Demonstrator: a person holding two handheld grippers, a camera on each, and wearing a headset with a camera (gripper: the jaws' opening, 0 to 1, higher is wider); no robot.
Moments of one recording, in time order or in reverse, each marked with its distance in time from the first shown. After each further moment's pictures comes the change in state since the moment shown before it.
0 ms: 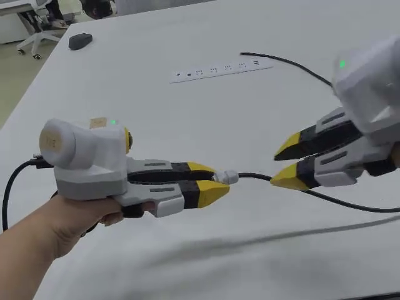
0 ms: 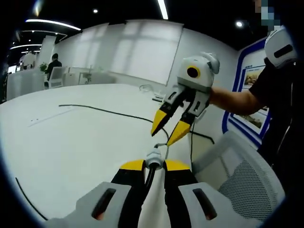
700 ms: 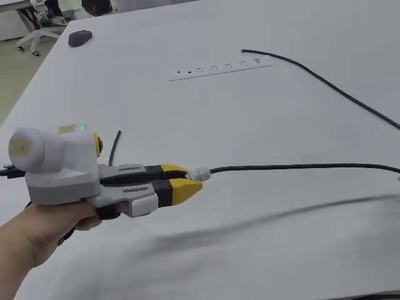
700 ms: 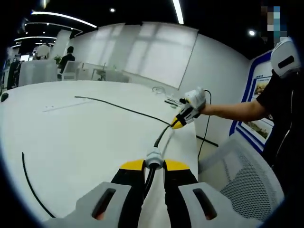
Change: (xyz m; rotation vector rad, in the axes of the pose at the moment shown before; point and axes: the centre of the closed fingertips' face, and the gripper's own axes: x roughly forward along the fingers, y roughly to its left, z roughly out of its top) left arm -0.029 0.025 -0.016 -0.079 -0.013 0.096; right arm -0.094 -0.091 -0.224 0.328 0.349 -0.388
